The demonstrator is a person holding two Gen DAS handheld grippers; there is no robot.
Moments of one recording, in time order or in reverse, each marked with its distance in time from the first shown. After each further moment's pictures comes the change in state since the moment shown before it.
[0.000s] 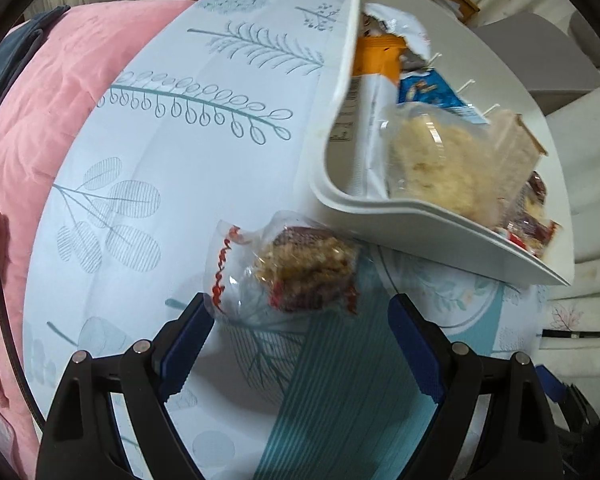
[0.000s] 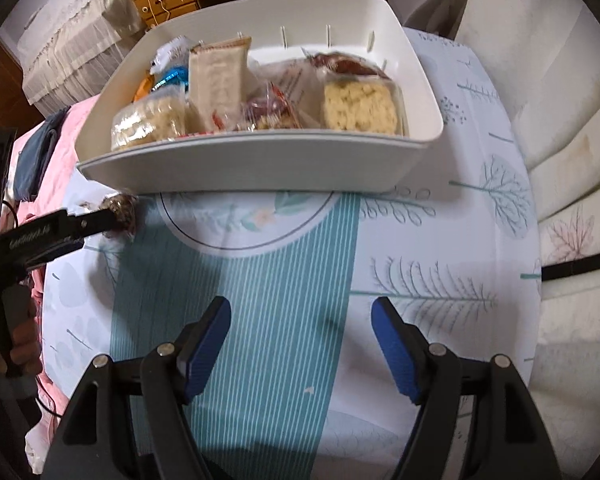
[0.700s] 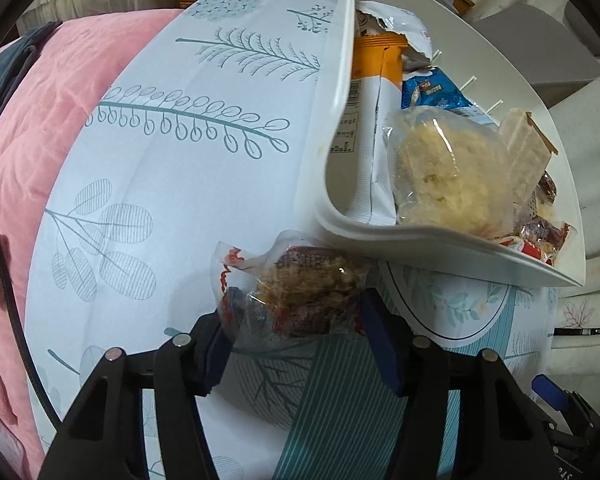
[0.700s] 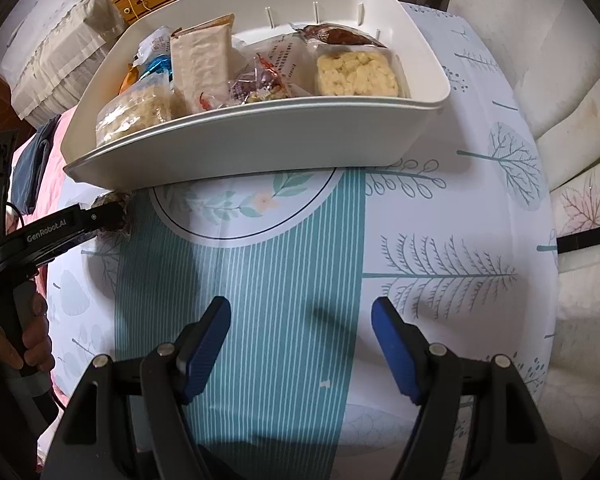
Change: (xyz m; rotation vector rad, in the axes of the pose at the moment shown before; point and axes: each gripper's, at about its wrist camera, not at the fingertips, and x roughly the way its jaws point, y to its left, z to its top) left arm 0.009 -0.005 0.008 0.050 -0.029 0.009; right arm 0.016 -0.001 -0.003 0.076 0.051 0.023
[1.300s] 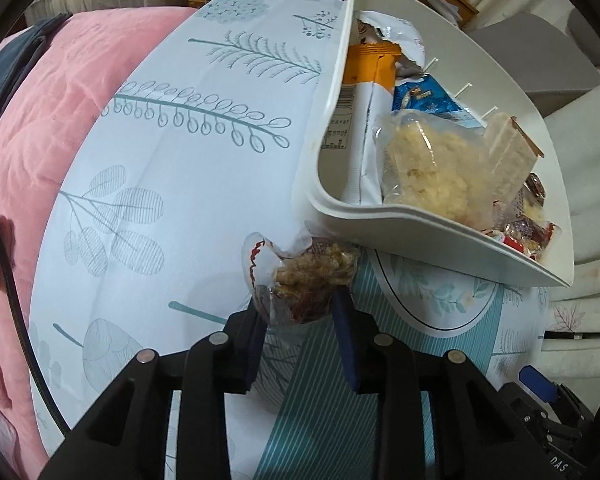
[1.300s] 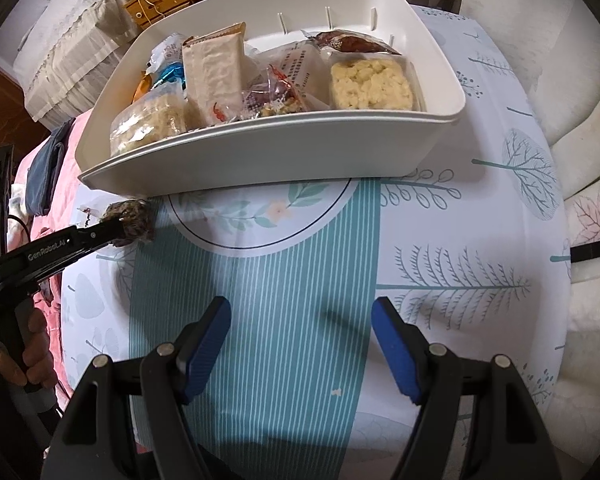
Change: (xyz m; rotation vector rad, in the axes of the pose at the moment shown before) left arm -0.013 -0.002 -0.012 -0.045 0.001 0.003; right arm -0.004 -0.001 0.006 -0.016 -0.012 0.064
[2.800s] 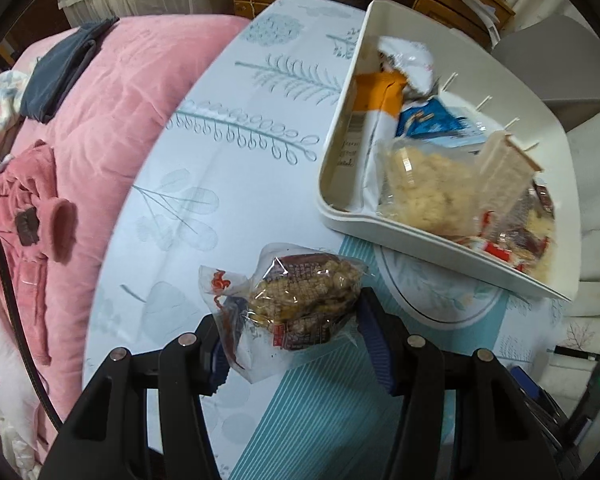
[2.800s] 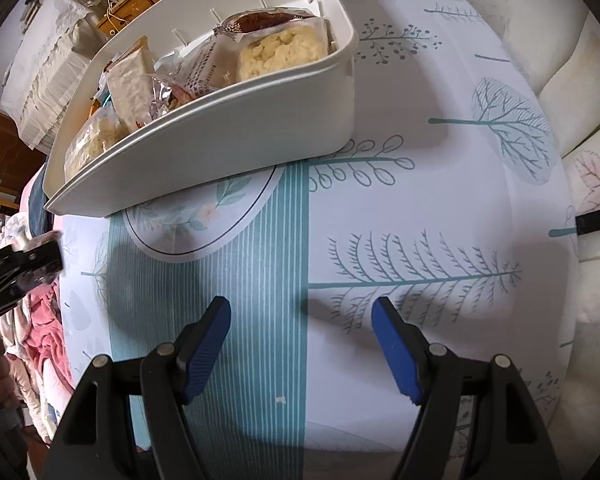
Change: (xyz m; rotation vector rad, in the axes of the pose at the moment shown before) left arm -0.065 -0.032 0.004 -0.051 0.021 0.186; right arm 0.019 -0.062 0.001 0.115 0.048 0.068
